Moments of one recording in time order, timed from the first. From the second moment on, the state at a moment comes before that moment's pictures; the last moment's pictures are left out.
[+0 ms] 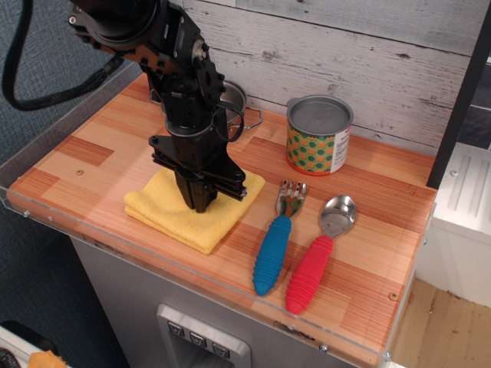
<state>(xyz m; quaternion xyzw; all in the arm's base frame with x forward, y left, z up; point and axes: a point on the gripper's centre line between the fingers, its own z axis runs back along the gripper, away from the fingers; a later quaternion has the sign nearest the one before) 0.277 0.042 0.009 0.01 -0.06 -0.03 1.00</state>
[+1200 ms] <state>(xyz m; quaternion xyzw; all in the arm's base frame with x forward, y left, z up) 0.277 0.044 0.023 0.00 -0.06 -0.02 1.00</state>
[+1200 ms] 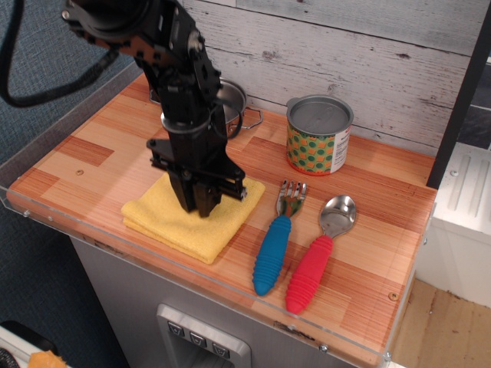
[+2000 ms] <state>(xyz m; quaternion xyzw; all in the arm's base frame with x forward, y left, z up) 0.285 0.045 0.057 0.00 -0.09 -0.02 1.00</state>
